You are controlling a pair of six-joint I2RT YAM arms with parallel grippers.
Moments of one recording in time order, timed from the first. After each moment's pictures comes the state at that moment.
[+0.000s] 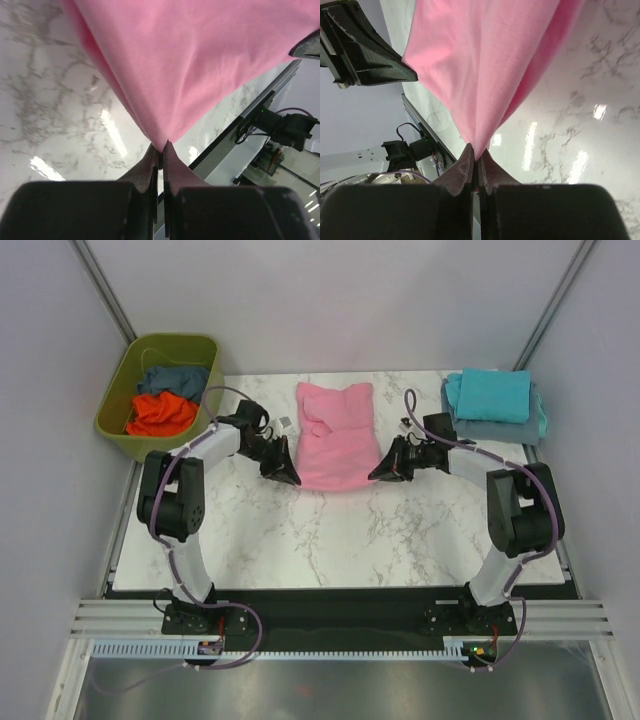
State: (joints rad) left arm -0.23 1.97 1.37 -0.70 0.72 -0.23; right arm 0.18 1.82 1.07 -0.21 -0.83 0.60
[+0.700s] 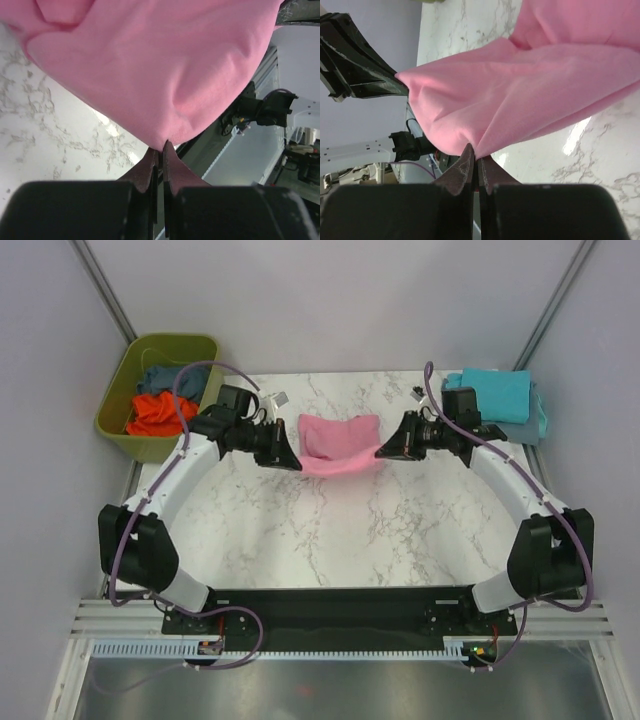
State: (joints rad) left arm -0.30 1.53 1.30 -0.72 0.72 -0.23; right arm 0.18 1.48 1.15 -0.44 -0.83 0.51
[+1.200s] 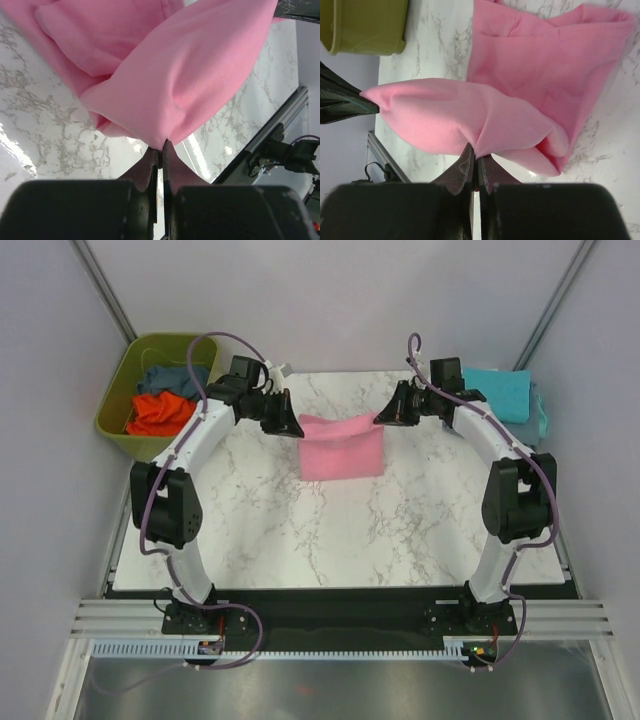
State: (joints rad) left arm -0.27 1.84 1.66 -0.73 0.61 -0.20; right arm 0.15 1.86 1.54 -0.42 -0.69 0.40
